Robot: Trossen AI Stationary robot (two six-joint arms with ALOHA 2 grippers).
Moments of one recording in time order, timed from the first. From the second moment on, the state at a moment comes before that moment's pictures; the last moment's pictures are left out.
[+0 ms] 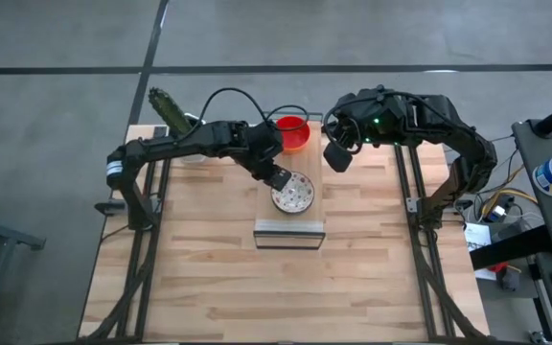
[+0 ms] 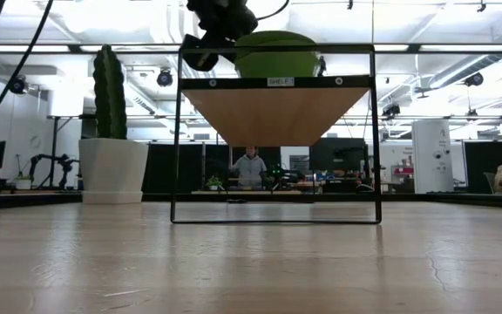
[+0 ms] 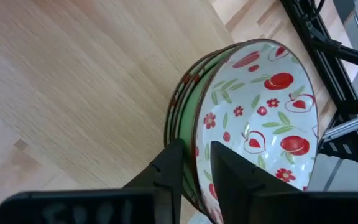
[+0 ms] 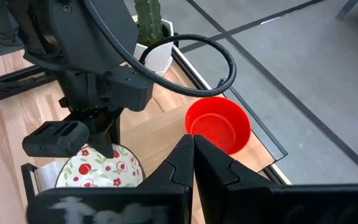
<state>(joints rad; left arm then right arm) 0.21 1.72 1.77 -1.00 0.20 -0.70 -0.09 1.63 2.27 -1.35 0.37 0.28</state>
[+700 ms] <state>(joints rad) 0.22 1.71 1.83 -1.01 0.14 -0.66 -0.09 1.63 2.27 -1.35 0.37 0.29</state>
